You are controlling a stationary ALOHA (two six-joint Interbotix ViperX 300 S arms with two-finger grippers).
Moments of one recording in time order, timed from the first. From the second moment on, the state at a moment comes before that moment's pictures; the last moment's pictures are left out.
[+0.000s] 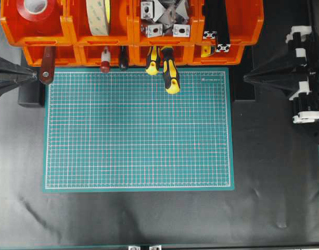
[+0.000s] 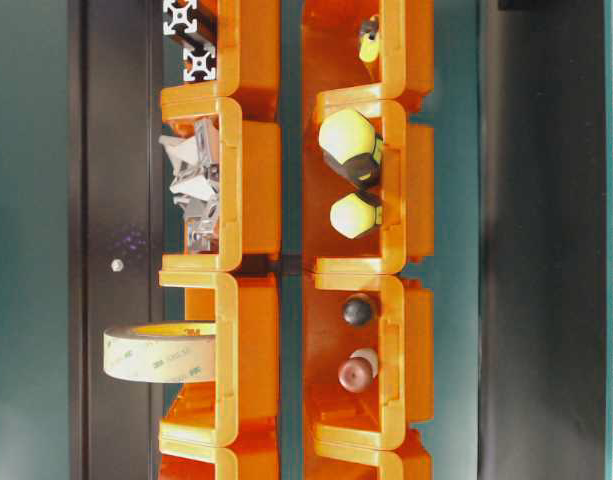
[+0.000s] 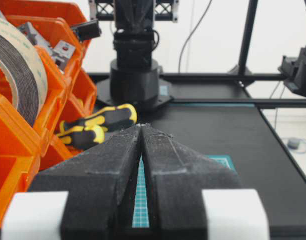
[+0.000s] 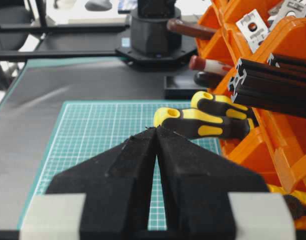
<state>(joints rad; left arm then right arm) 0.00 -0.97 1.17 0.00 -0.29 0.00 0.00 -0.97 1.19 0.00 -0.10 0.00</state>
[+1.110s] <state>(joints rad) 0.15 -0.75 0.48 0.05 0.51 -1.00 0.01 -0.97 1.19 0.00 -0.10 0.01</state>
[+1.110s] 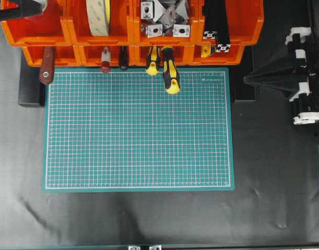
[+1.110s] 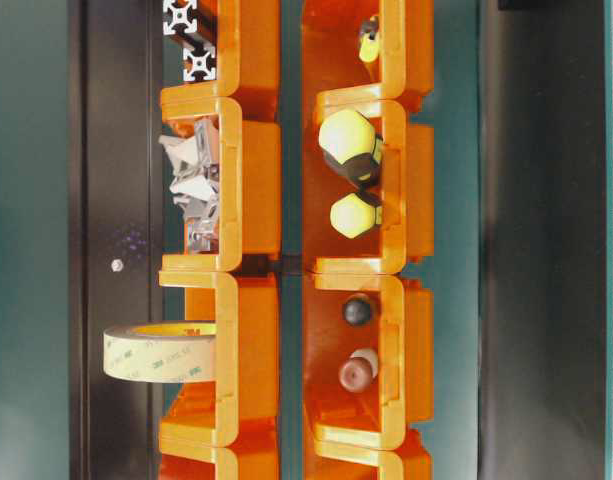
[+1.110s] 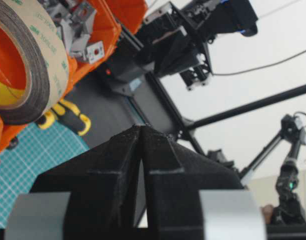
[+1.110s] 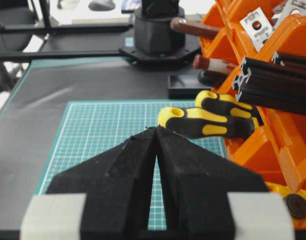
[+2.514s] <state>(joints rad) 0.23 -0.39 0.34 0.05 0.56 -1.16 0.04 -0.97 1.19 0.01 -0.21 0.00</state>
